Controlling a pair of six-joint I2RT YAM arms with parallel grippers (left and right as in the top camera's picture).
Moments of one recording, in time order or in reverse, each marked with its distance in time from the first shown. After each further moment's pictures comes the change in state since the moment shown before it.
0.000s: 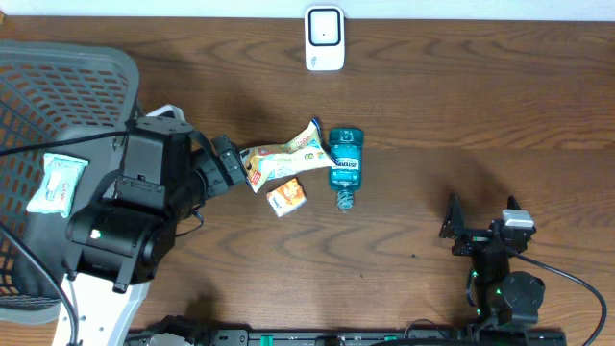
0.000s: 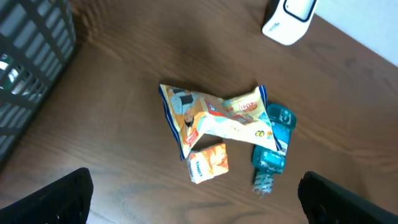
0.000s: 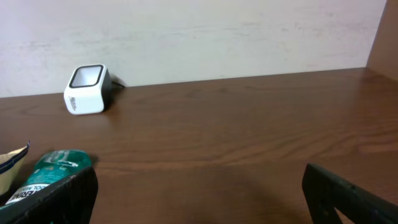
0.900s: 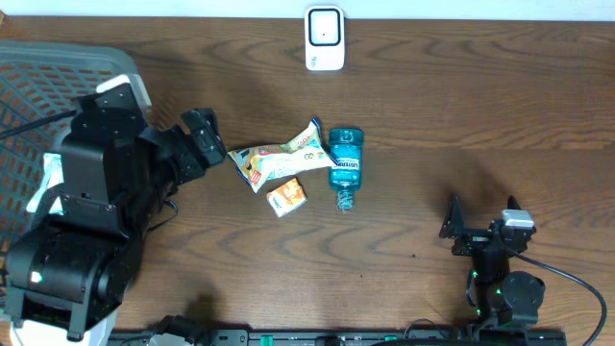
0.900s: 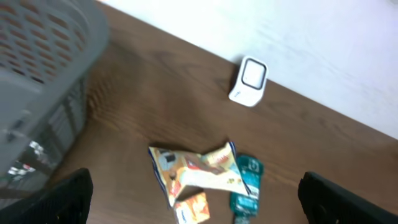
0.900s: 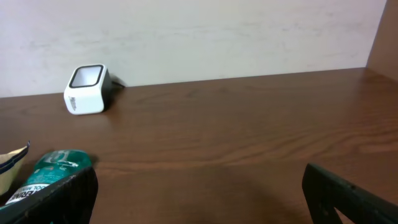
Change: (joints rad) left arm 0.016 -0.005 0.268 -0.018 -0.075 0.084; right arm 0.000 0.000 0.000 0.000 0.000 0.000
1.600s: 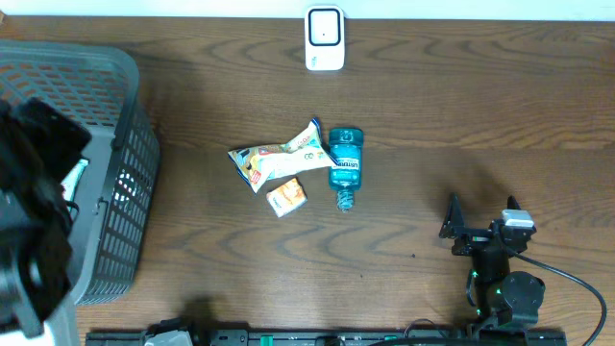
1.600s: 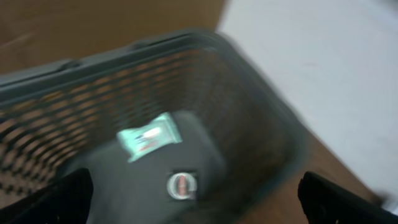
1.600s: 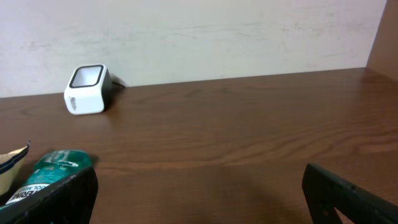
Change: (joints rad) left arm 0.476 0.094 0.248 -0.205 -0.290 -0.008; right arm 0.000 0.000 0.000 0.000 0.000 0.000
